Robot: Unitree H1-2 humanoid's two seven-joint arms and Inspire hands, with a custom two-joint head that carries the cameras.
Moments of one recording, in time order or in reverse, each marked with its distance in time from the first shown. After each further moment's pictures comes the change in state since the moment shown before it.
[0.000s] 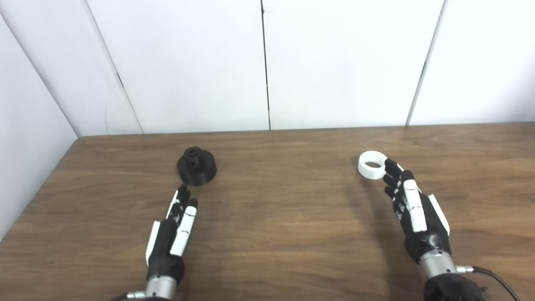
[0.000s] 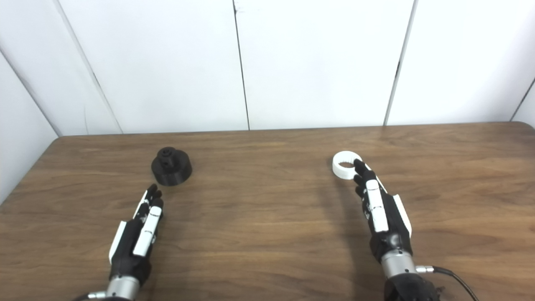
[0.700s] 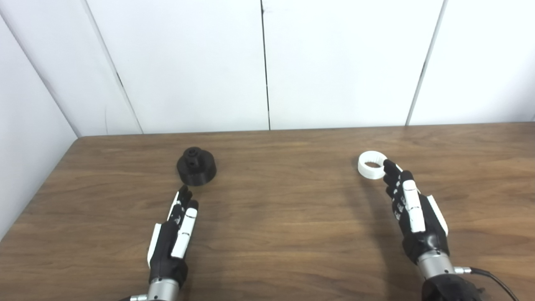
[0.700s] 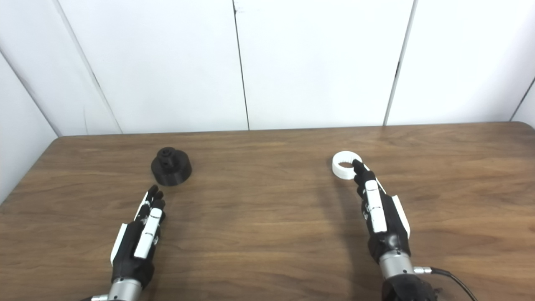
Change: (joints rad) left arm 0.057 -0.126 0.015 0.050 -0.082 -0.120 0.012; right arm 0.010 0.015 0.001 -0.009 0.000 0.000 -0.001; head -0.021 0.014
